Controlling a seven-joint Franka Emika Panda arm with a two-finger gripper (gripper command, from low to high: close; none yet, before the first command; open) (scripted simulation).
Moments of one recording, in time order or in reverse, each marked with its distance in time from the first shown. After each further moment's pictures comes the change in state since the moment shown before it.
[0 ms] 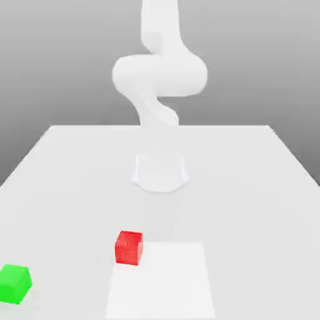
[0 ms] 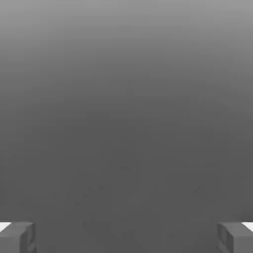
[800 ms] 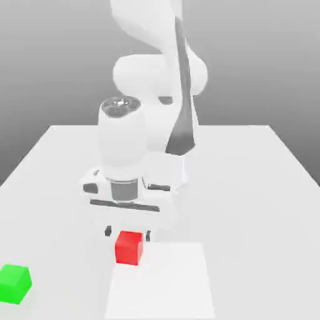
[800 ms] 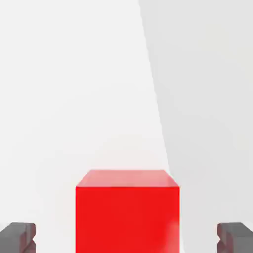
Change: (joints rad) arm -0.122 0.899 -0.037 -0.485 0.060 0.663 -0.065
